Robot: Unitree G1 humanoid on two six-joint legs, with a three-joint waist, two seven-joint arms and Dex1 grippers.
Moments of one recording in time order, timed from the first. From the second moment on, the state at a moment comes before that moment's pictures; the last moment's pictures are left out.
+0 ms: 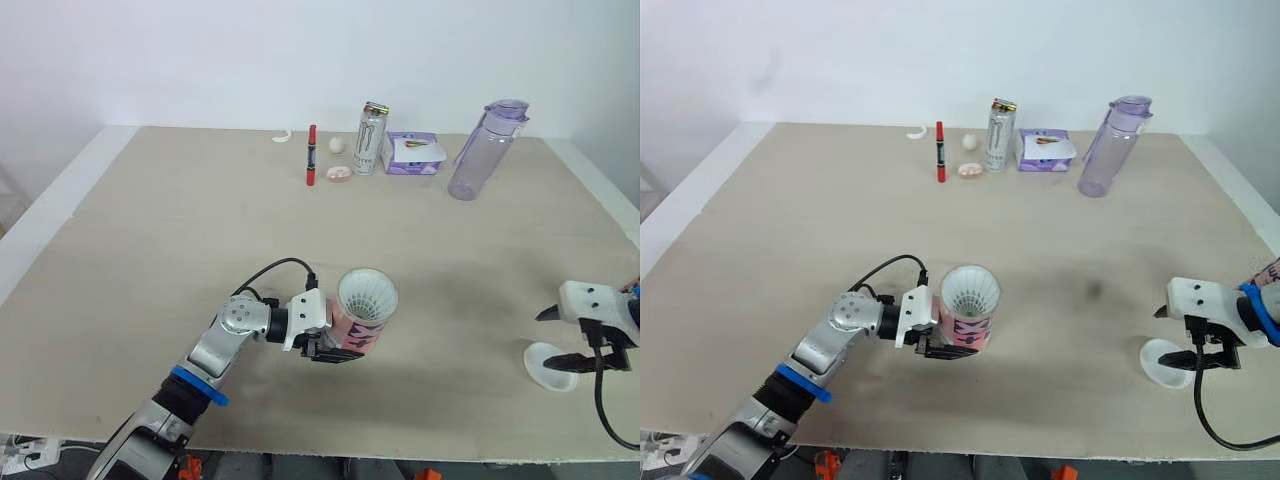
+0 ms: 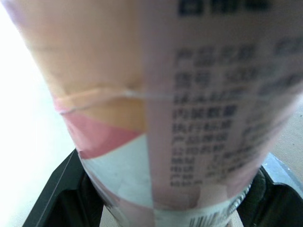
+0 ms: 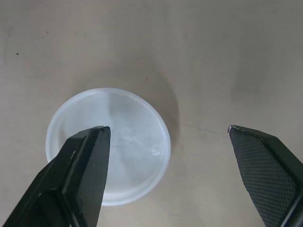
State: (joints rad) left arm -0.44 0.29 -0.42 0.16 -0.14 0.00 -1.12; right arm -0.29 -1.25 0.02 0.50 0.03 -0.14 1.51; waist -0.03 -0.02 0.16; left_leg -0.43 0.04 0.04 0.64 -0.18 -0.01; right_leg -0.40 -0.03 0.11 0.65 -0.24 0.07
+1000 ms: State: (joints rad) left arm -0.48 0.29 -0.41 0.22 -0.15 0.01 -1.12; right arm -0.76 -1.21 0.10 0.03 0.26 0.15 1.57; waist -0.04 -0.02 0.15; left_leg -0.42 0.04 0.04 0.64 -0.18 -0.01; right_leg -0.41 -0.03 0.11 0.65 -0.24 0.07
